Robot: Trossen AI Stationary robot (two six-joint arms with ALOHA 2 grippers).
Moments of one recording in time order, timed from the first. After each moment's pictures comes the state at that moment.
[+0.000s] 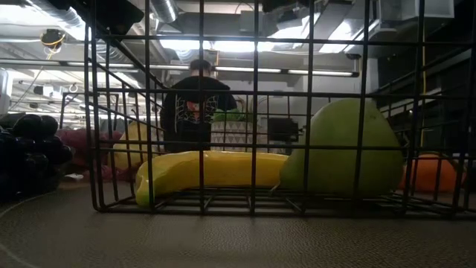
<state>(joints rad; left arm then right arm) -0.55 1.10 0.60 0.14 -0.38 -0.28 0.21 1.64 1.65 -0.90 0.30 0.25</state>
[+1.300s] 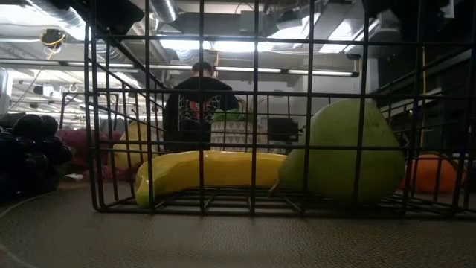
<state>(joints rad) -0.55 1.10 0.60 0.15 -0.38 -0.28 0.24 1.27 1.25 -1.44 0.21 0.96</state>
